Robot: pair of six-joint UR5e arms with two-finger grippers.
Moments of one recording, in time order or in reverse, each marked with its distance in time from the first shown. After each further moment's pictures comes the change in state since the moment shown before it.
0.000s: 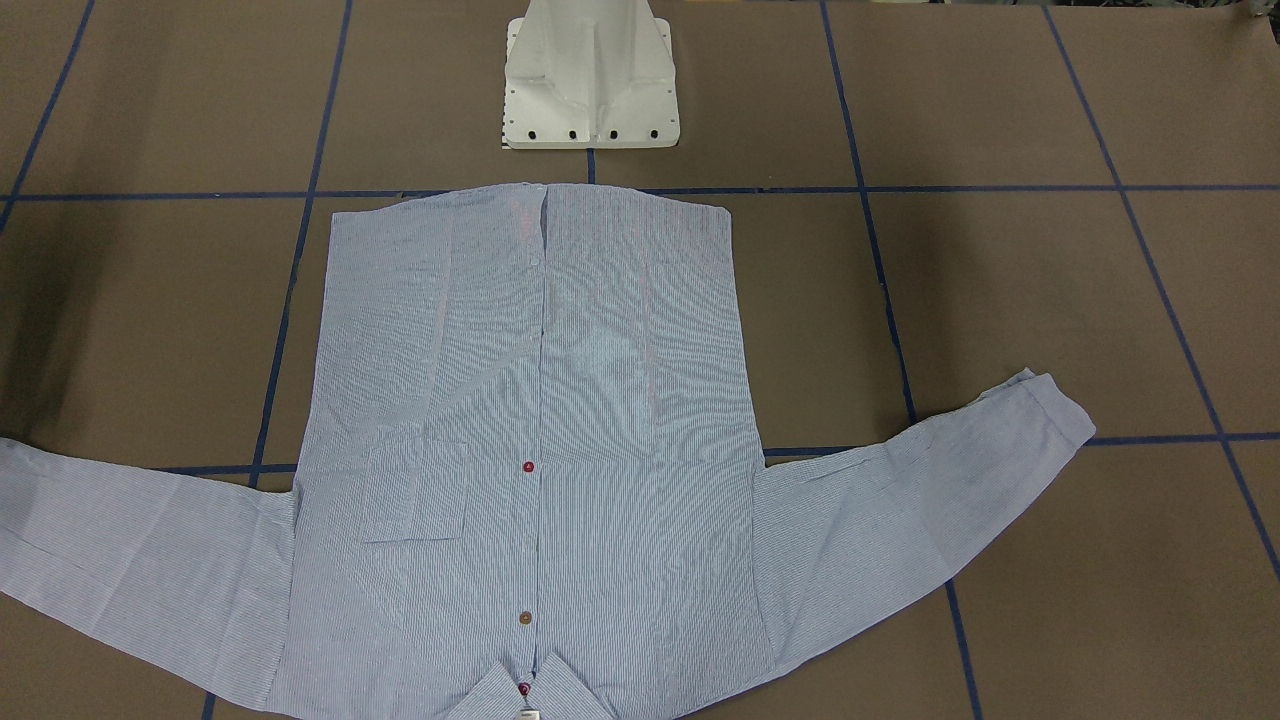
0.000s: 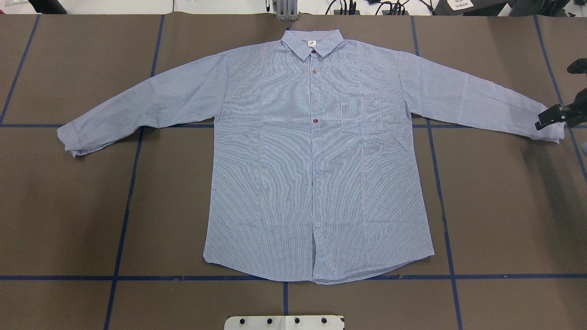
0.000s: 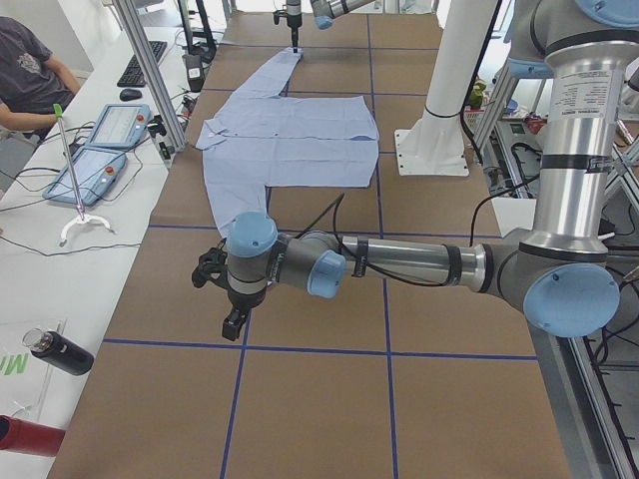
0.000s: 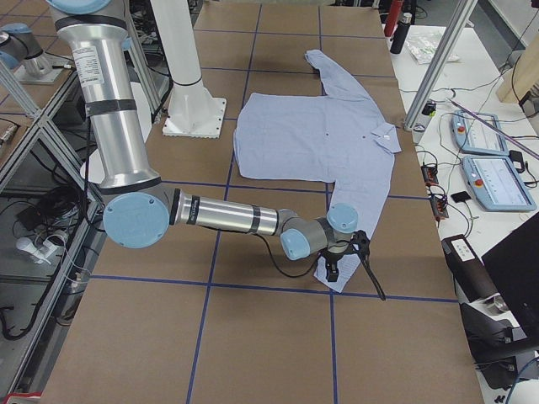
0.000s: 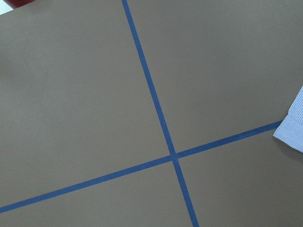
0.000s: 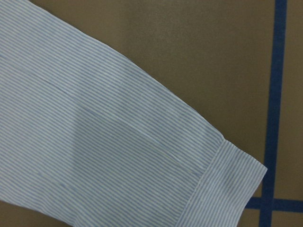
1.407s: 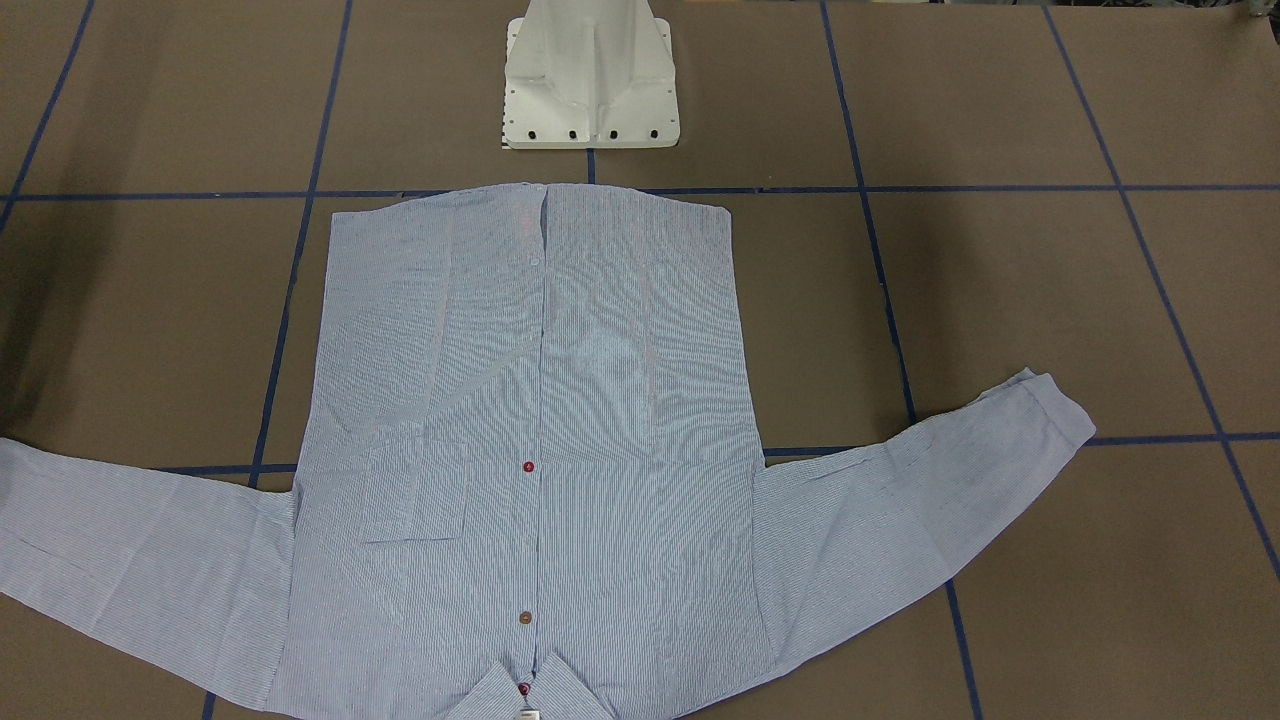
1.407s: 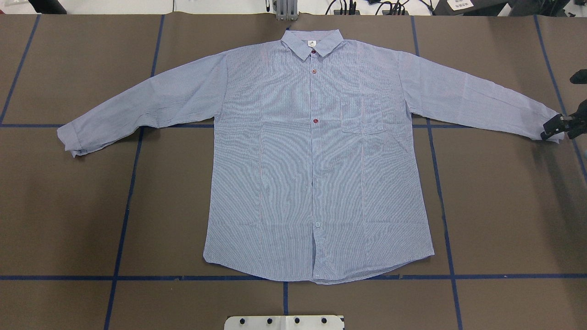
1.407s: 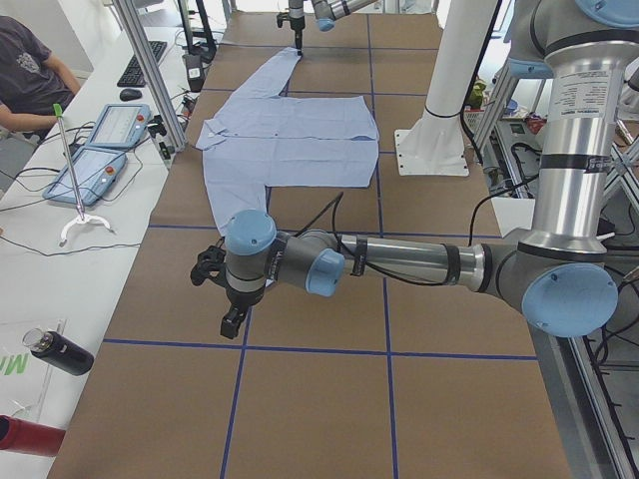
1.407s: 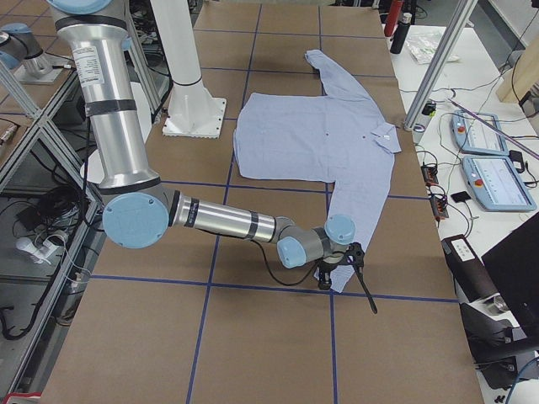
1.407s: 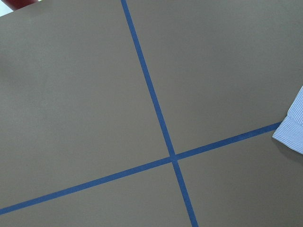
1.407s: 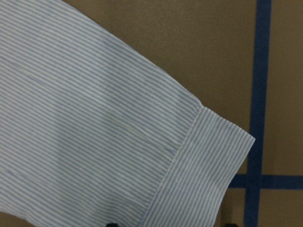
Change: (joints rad) left arm 0.000 -0.006 -0.001 0.001 0.000 0.000; right arm -0.002 -0.007 -0.049 -0.007 0.008 0.003
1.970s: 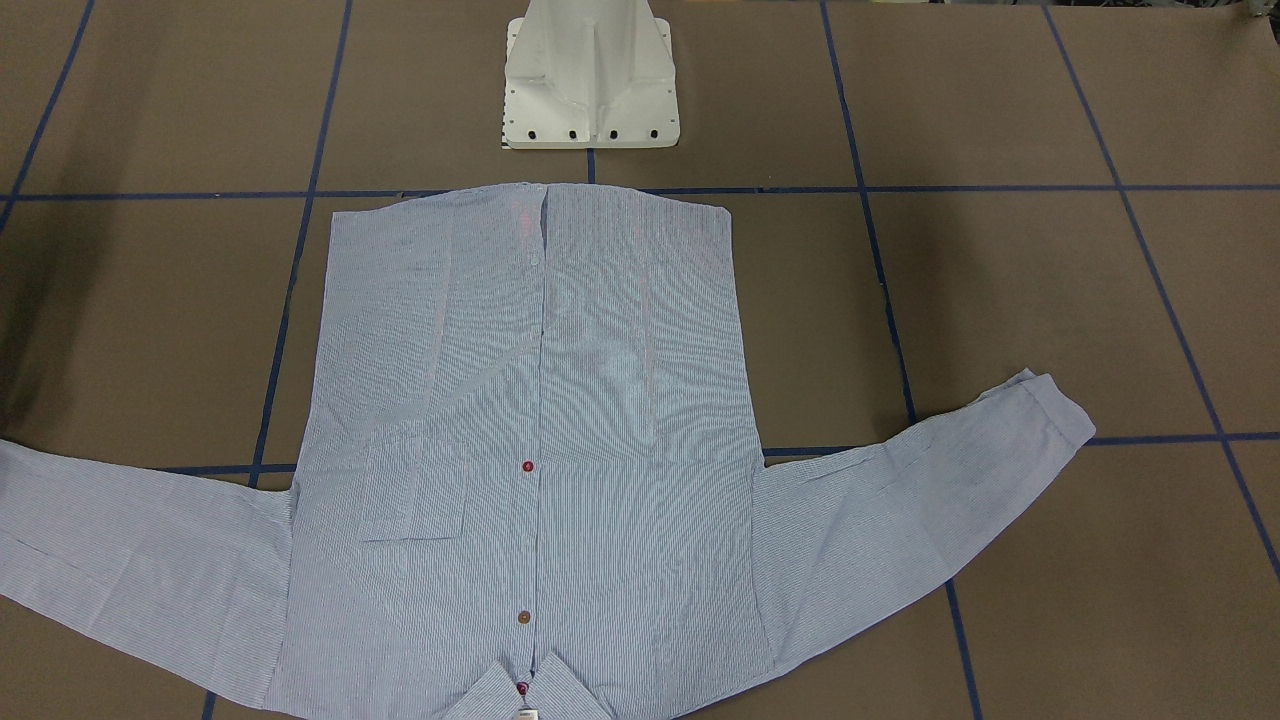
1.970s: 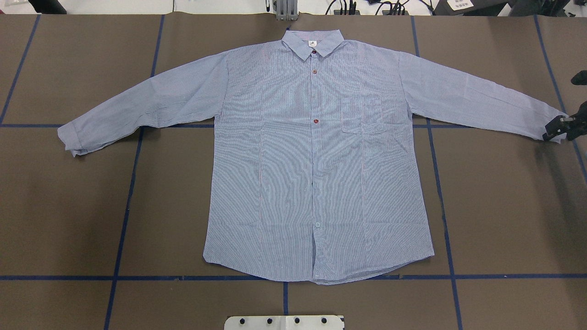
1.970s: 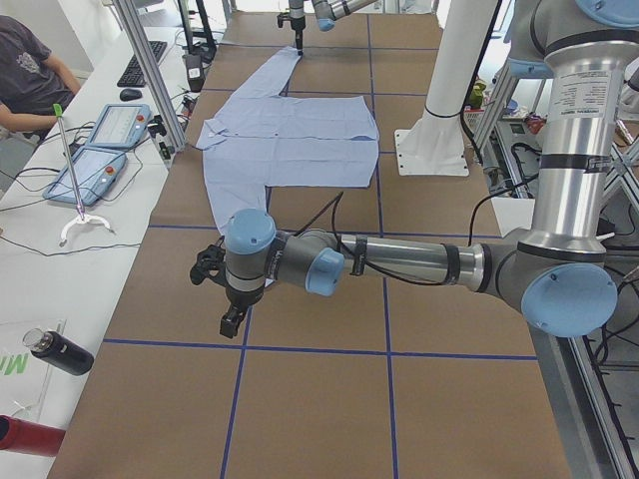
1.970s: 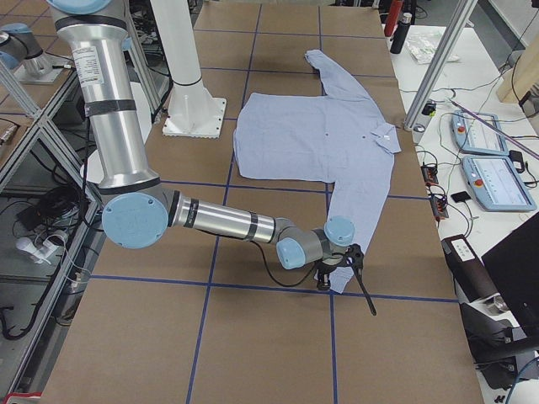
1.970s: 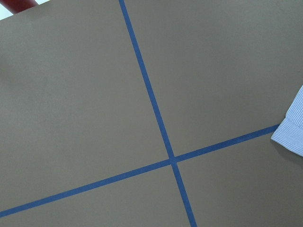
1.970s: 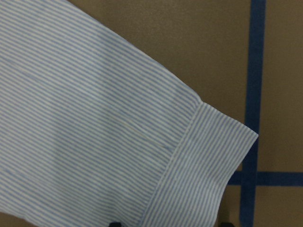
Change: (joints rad) left arm 0.000 -0.002 0.000 0.000 0.000 0.000; right arm 0.001 0.002 -0.004 -0.001 0.000 0.002
